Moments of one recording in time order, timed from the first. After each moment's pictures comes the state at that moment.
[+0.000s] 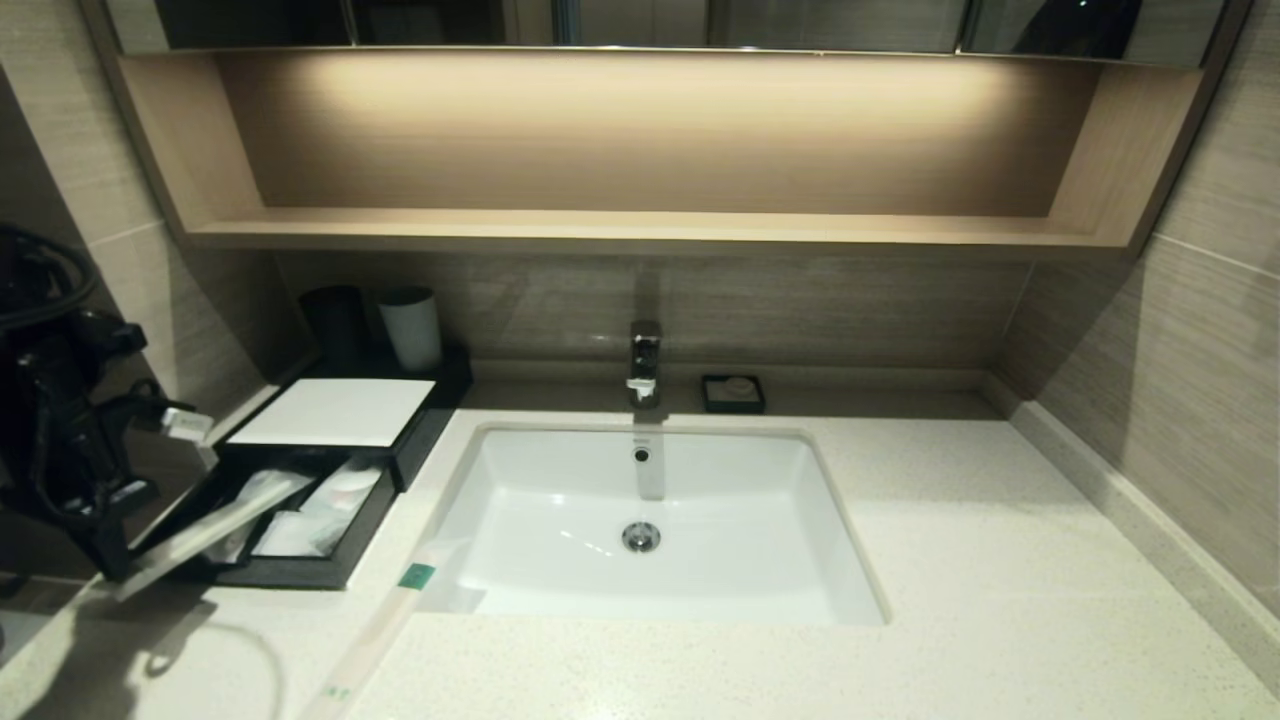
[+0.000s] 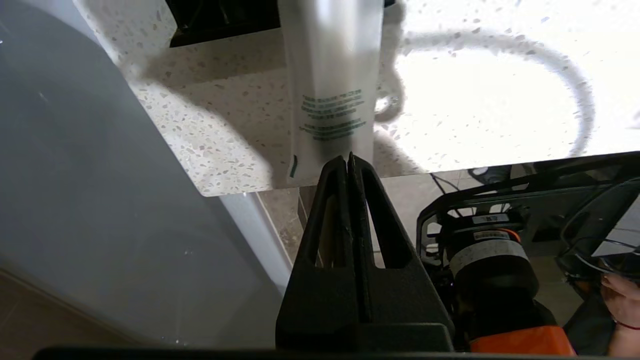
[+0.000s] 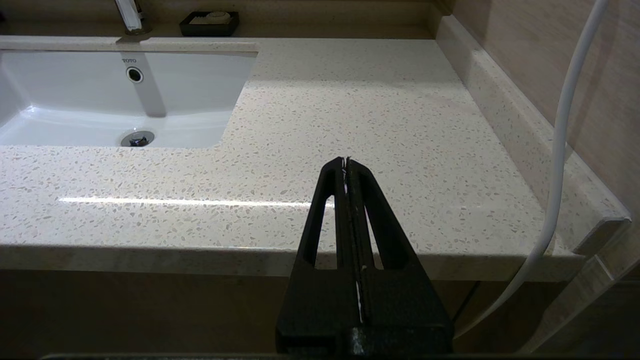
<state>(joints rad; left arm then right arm) 0.38 2.15 -1.92 1.39 0.04 0.62 0.00 0.00 0.00 0.00 0.00 0.00</state>
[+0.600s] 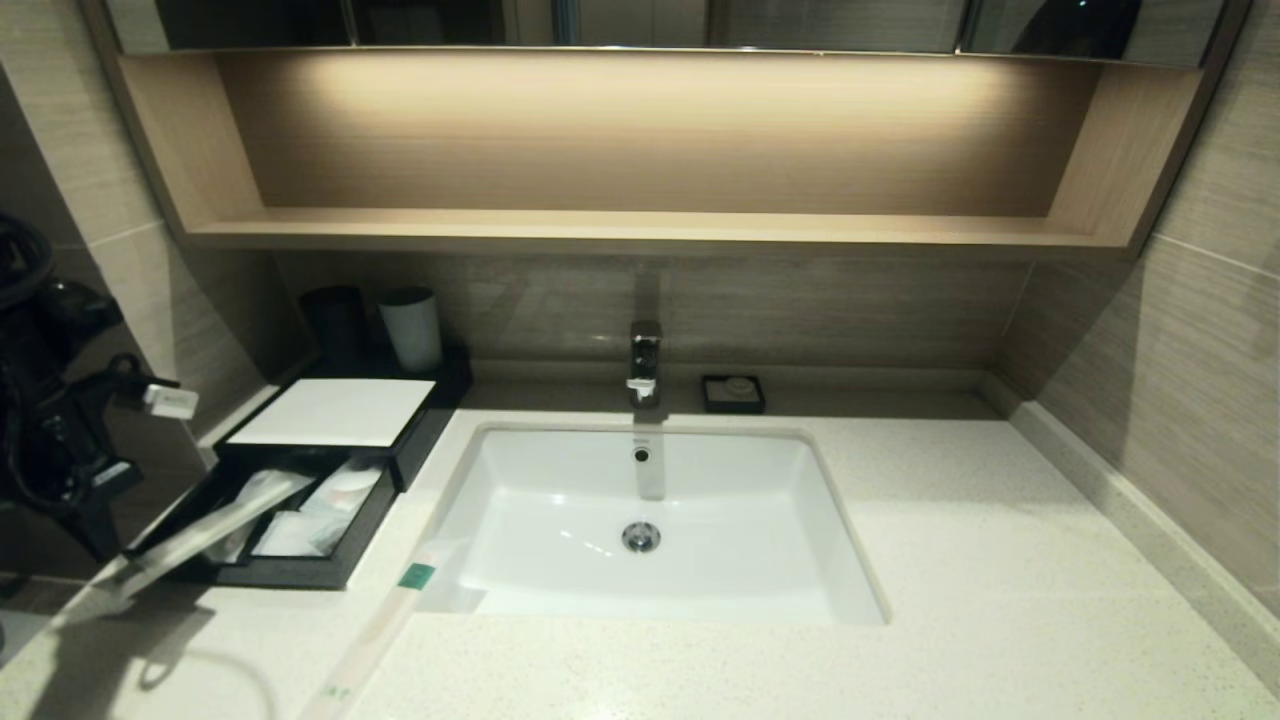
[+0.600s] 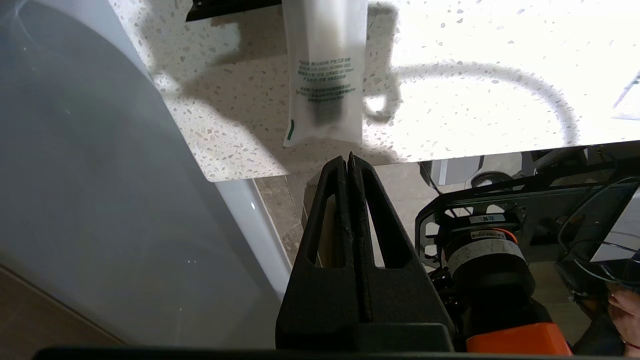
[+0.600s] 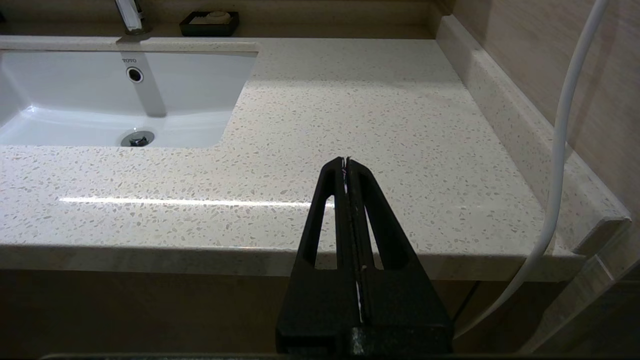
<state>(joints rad) 0.38 2.08 -1.92 1.40 0.02 0.62 0.00 0.00 0.00 0.00 0.00 0.00</state>
